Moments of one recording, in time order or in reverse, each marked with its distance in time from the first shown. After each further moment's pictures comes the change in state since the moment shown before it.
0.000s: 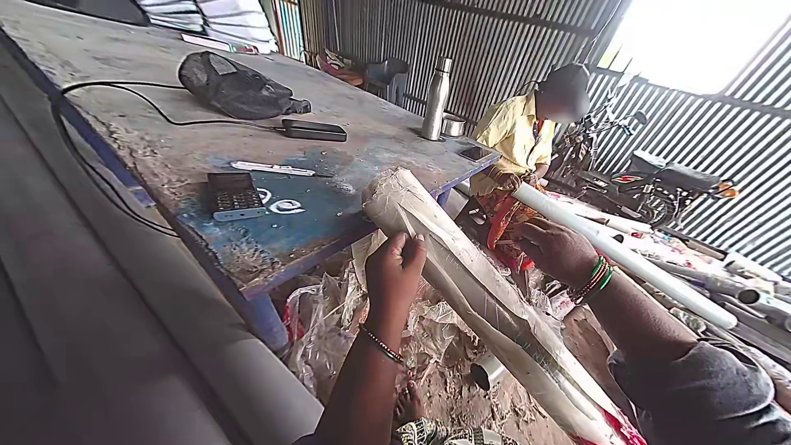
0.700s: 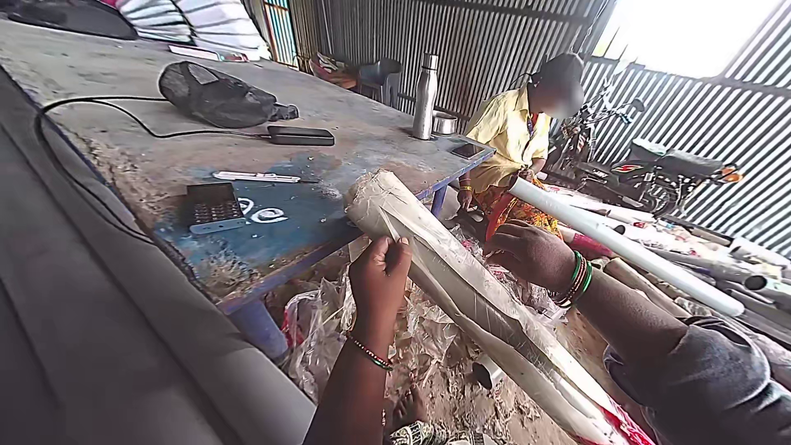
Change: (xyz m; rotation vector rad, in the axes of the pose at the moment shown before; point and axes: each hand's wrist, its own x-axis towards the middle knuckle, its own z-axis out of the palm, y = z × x) left_hand -0.002 -0.002 0.006 0.004 0.060 0.045; right_hand 0.005 -0.005 0.009 0.137 0.053 -0.354
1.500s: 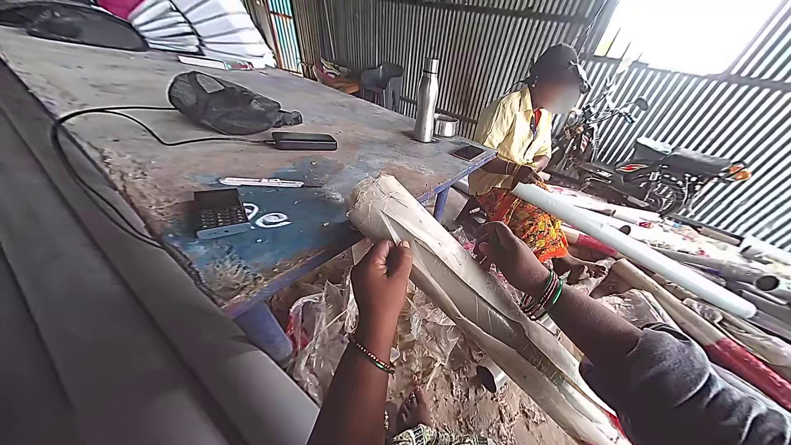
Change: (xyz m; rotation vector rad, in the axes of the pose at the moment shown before) left_hand 0.001 -0.001 0.001 -0.015 0.014 -0.001; right_hand 0.016 -0.022 0.032 0.752 0.111 0.666
